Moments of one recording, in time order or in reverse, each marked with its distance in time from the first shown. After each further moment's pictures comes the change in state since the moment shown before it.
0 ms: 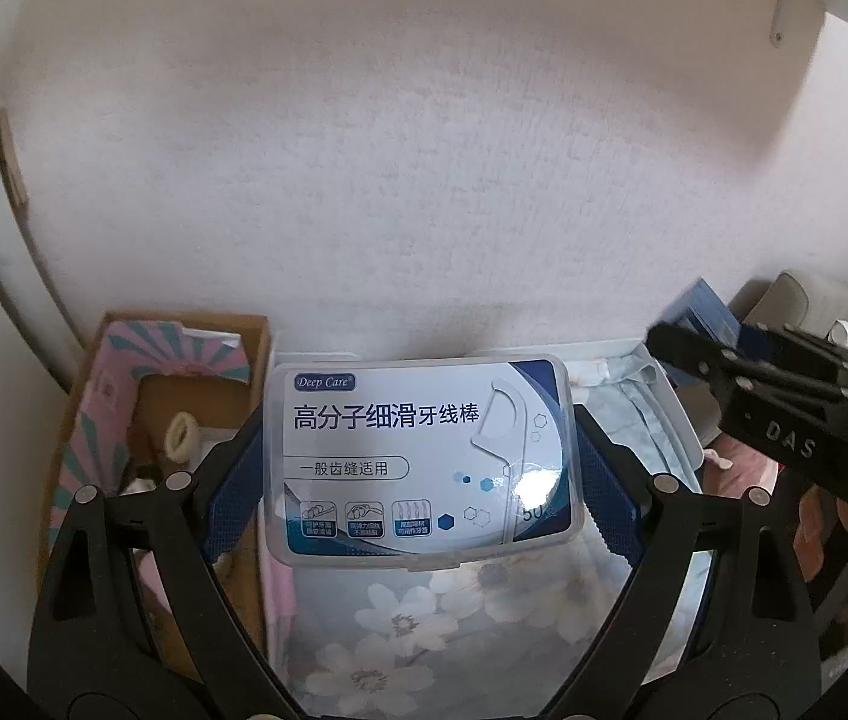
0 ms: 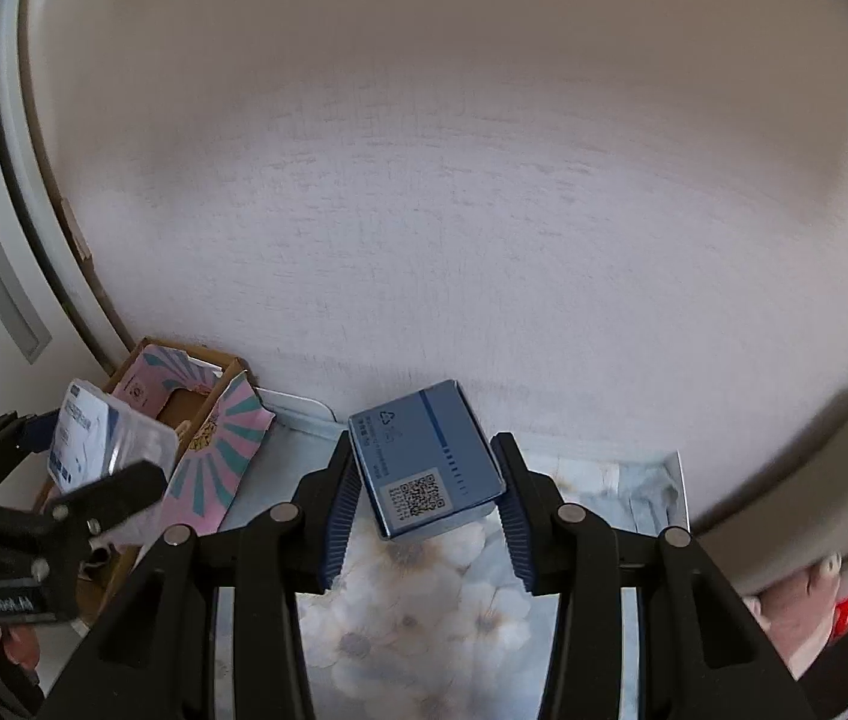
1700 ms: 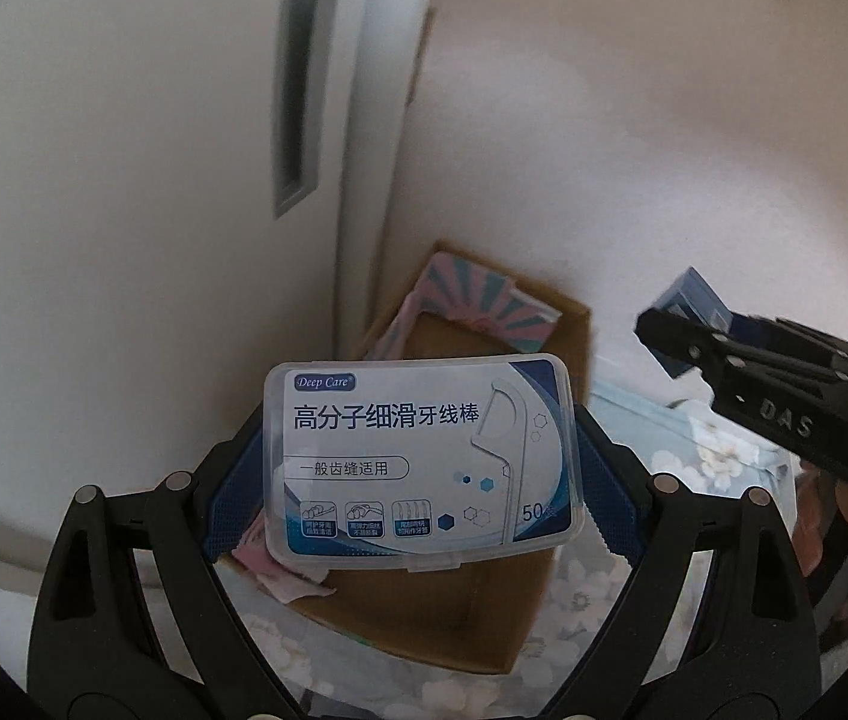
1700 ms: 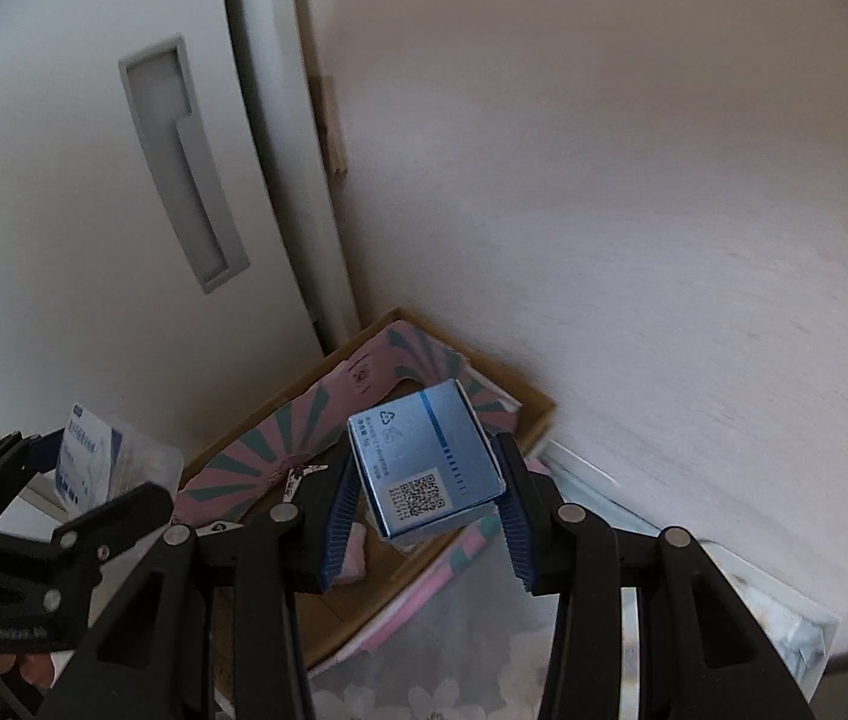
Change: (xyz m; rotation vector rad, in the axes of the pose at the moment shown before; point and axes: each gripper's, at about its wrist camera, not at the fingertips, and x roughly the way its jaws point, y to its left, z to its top) left arm -0.083 0.151 -0.079 -0.405 -0.057 0.361; right arm 0.077 0.200 0.028 -0.399 0.081 0.403
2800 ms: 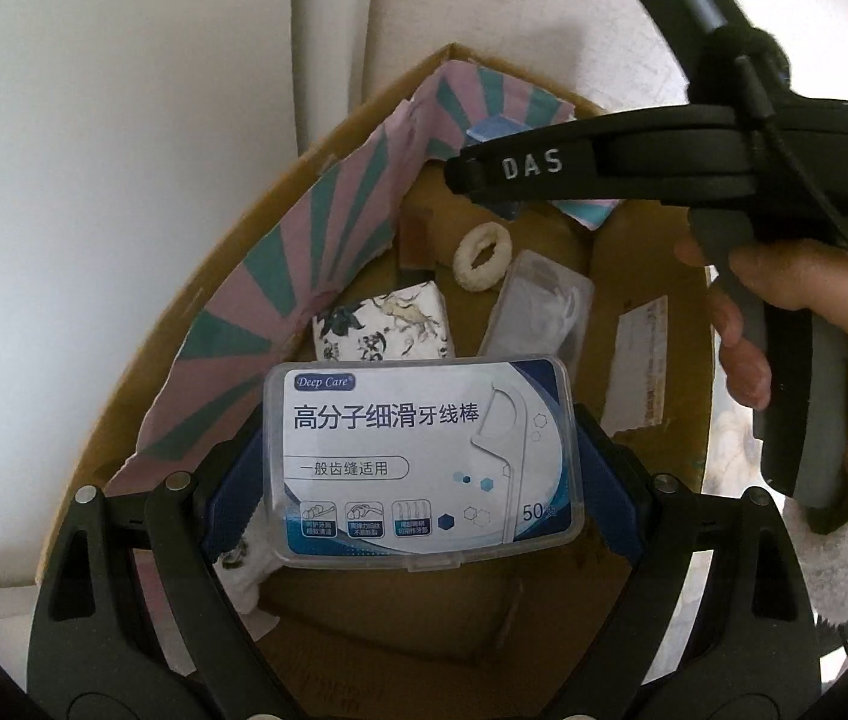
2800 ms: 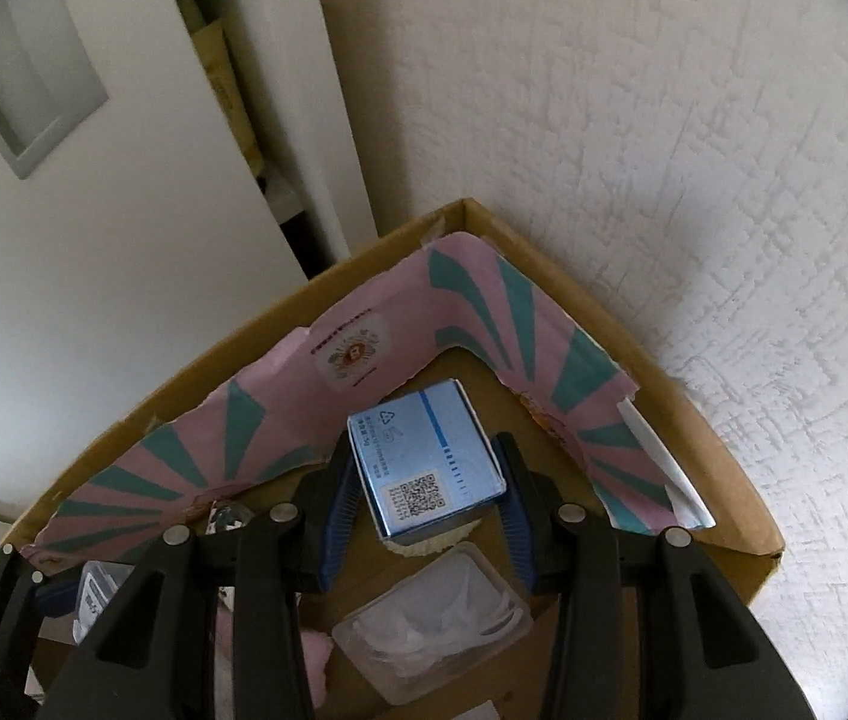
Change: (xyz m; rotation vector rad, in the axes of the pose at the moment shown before) left arm 0.126 -0.004 -0.048 0.013 0.249 0.027; right arm 0.187 -0.008 0.012 -0.121 0.261 0.109
